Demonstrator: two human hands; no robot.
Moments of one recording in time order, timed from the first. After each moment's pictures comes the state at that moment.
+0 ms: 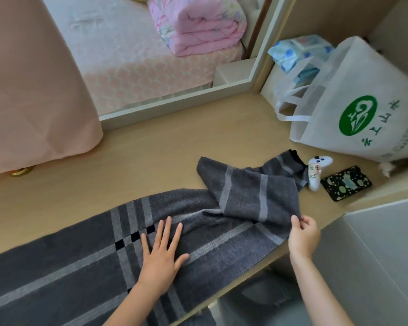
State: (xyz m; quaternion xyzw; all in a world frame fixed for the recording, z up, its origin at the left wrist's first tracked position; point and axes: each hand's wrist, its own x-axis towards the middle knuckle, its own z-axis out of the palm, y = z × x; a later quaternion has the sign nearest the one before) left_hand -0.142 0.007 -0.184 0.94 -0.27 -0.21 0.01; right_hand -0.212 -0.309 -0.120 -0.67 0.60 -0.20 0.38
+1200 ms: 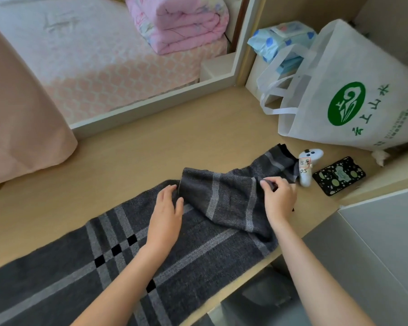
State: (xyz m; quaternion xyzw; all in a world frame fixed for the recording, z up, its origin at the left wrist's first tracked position) left_hand -0.069 -0.088 -0.106 0.89 -0.10 -0.18 0.40; right_hand -0.136 -0.340 -0.129 -0.83 0.44 -0.17 0.28
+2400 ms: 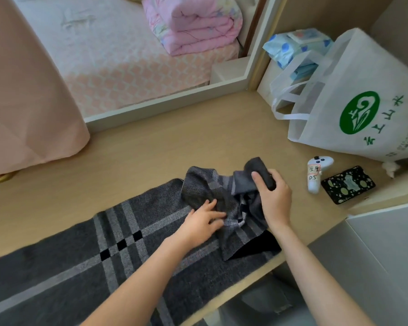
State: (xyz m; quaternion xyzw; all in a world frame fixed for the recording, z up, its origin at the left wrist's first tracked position) left_hand -0.073 -0.117 -0.118 0.82 -0.28 -0.40 0.31; right_hand -0.126 -0.301 -0.089 -0.83 0.31 -0.22 0.41
